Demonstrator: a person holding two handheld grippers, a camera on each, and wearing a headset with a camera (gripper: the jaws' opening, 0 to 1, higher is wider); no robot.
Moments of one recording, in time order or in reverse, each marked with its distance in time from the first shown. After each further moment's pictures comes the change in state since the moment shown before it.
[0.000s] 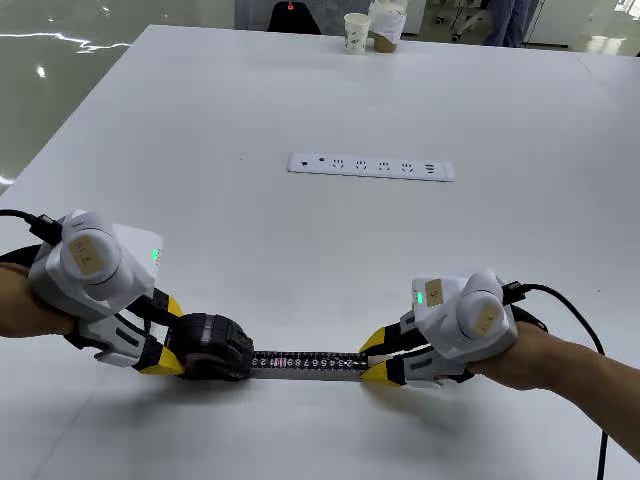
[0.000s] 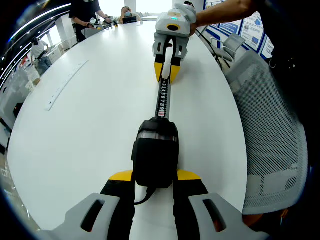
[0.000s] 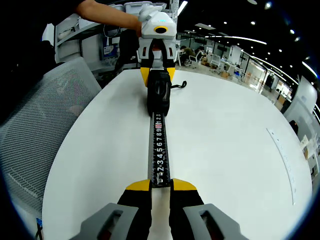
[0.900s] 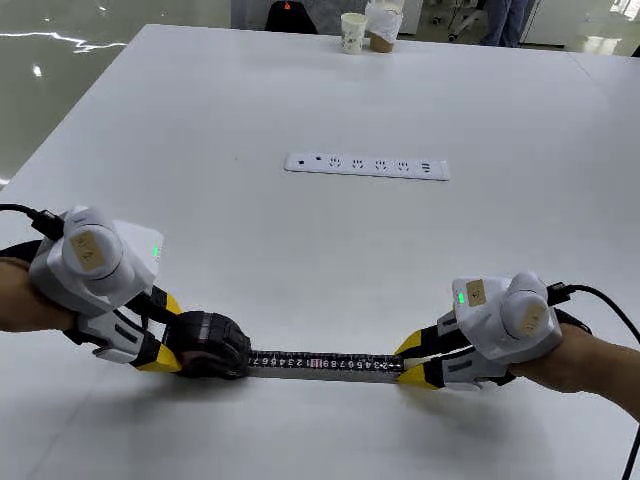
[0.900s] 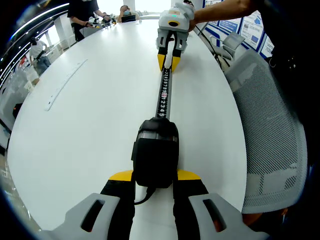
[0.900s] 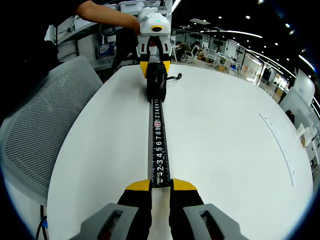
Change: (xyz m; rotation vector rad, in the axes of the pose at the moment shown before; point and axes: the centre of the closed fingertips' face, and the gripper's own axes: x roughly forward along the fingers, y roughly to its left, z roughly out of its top) left arm 0.001 0.000 0.001 0.006 0.016 -0.008; right arm -0.032 0.004 -0.035 0.044 0.038 -0.011
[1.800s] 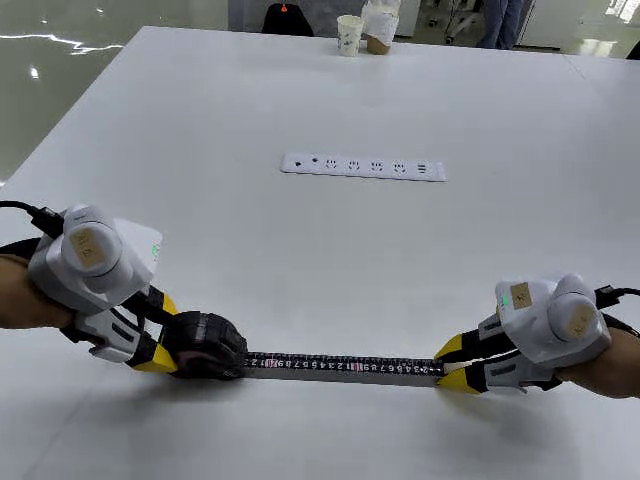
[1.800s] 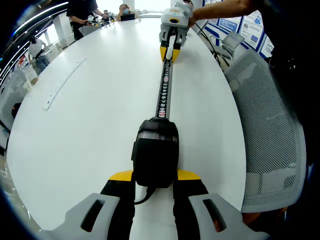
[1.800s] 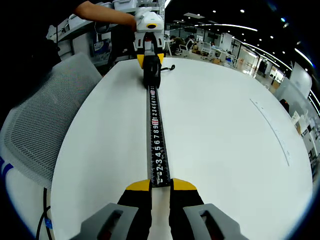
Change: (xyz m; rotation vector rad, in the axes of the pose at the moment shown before) left arm 0.000 0.000 0.000 0.000 0.013 -0.012; right arm -0.033 0.001 -0.038 0.045 0.051 -0.023
